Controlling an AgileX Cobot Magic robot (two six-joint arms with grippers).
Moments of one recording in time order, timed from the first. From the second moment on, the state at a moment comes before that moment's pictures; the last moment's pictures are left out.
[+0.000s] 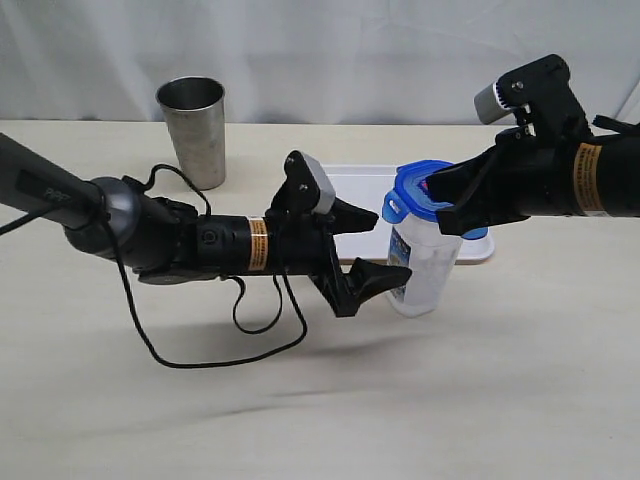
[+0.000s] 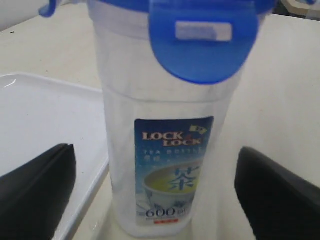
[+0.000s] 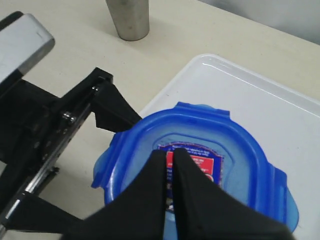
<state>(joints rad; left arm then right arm) -0.55 2.22 -1.11 0.98 -0.91 -0.53 0.16 1.48 -0.81 -1.73 -0.43 1.47</state>
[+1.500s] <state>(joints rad) -0.68 2.41 -1.38 0.86 -0.83 -0.47 0.16 1.46 -0.81 -1.74 -0.43 1.49</state>
